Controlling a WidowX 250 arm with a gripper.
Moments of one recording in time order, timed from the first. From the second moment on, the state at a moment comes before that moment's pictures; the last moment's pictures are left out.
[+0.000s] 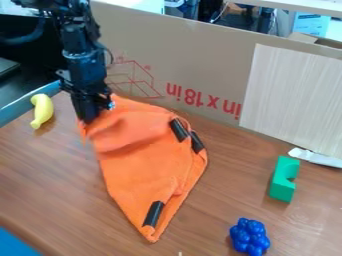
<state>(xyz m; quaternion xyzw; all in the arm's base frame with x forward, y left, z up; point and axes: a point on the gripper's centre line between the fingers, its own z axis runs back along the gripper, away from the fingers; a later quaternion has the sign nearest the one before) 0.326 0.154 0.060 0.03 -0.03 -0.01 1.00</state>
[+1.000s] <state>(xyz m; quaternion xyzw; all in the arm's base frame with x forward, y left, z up) 0.376 0.232 0.035 0.08 0.01 -0.04 1.00</state>
